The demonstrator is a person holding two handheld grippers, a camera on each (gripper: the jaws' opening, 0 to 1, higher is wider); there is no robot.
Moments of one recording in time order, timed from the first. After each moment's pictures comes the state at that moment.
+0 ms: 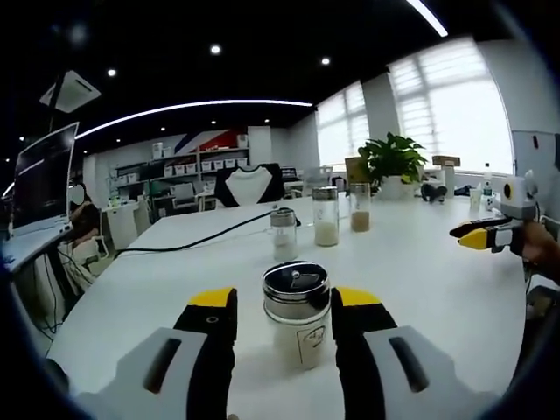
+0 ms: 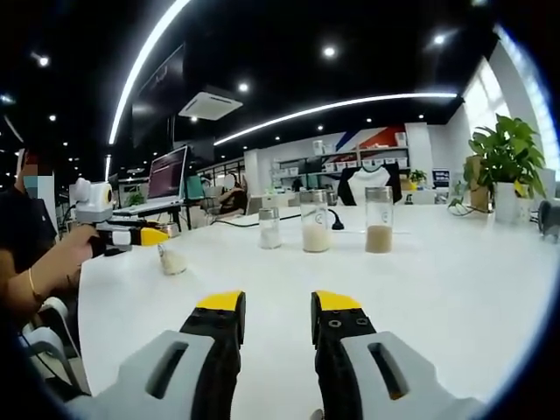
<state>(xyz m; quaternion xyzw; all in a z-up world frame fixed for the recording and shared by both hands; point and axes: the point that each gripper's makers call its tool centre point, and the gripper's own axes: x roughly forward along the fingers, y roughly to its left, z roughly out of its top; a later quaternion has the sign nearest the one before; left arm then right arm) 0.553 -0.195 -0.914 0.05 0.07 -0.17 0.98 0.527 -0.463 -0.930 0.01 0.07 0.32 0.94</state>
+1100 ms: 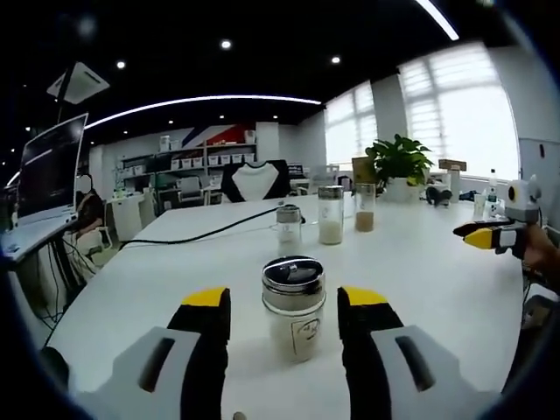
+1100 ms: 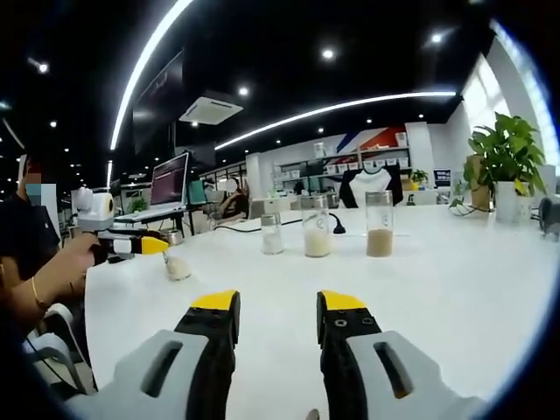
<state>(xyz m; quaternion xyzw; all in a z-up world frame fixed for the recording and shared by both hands) 0.546 -0.194 -0.911 0.04 0.08 -0.16 0.98 0.523 -0.463 -0.923 0.02 0.07 0.33 0.94</state>
